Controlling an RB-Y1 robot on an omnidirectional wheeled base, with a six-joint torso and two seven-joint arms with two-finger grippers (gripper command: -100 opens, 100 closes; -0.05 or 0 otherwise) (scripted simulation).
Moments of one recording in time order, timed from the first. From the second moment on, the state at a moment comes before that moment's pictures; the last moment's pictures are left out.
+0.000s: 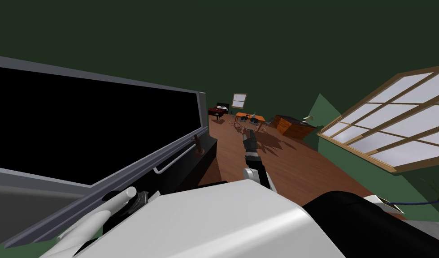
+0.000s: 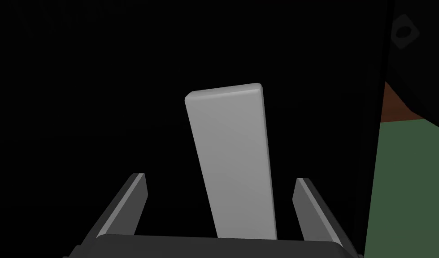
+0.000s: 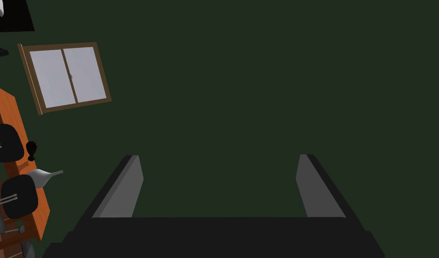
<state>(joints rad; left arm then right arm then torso) -0.05 0.63 0.11 -0.60 0.85 0.78 -0.02 0.50 -0.02 -0.01 -2.28 -0.05 -0.35 0.07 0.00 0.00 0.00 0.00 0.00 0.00</state>
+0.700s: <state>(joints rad) -0.06 0.64 0.09 -0.50 0.90 0.81 -0.03 0.50 -0.02 -0.01 -2.28 -0.05 -0.35 0.07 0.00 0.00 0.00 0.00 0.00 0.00</state>
